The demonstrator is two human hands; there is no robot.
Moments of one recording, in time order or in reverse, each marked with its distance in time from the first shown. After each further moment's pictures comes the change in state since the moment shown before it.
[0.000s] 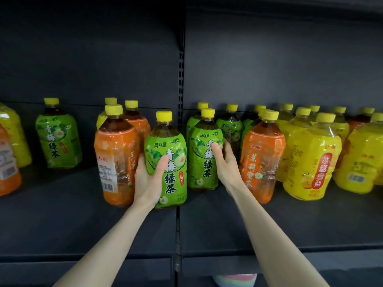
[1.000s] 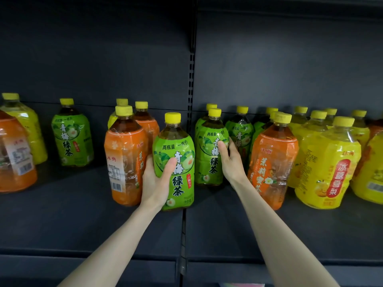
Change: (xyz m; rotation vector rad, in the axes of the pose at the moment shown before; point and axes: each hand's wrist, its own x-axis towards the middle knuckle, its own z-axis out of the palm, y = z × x) left_hand -0.003 0.001 0.000 -0.017 -0.021 0.004; right_hand 0.034 0.020 0.007 -0.104 -0.016 -0.054
